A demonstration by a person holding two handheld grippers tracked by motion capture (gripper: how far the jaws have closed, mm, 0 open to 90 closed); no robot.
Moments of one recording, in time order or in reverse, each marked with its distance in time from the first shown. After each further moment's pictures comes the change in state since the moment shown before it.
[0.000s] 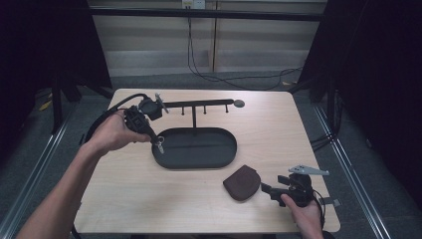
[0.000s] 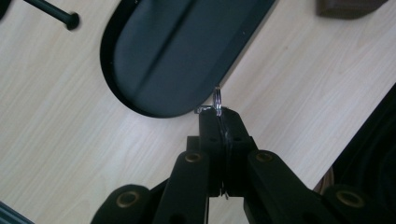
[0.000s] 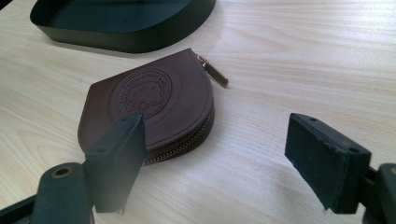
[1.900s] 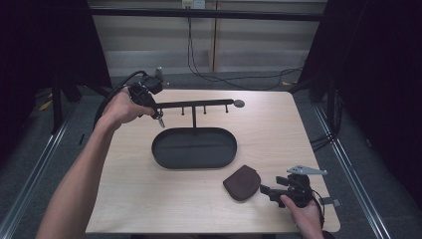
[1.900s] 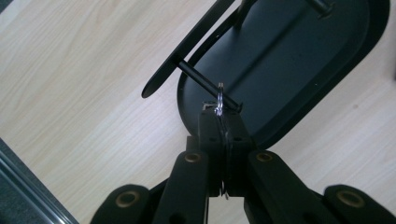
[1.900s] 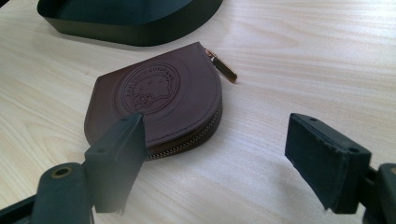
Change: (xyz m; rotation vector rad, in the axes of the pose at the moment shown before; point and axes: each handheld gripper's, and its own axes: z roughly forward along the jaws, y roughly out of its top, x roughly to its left) left arm 0.059 0.036 0.007 -0.017 0.114 -0.167; right arm 0.001 0.000 0.002 0.021 0.027 -0.015
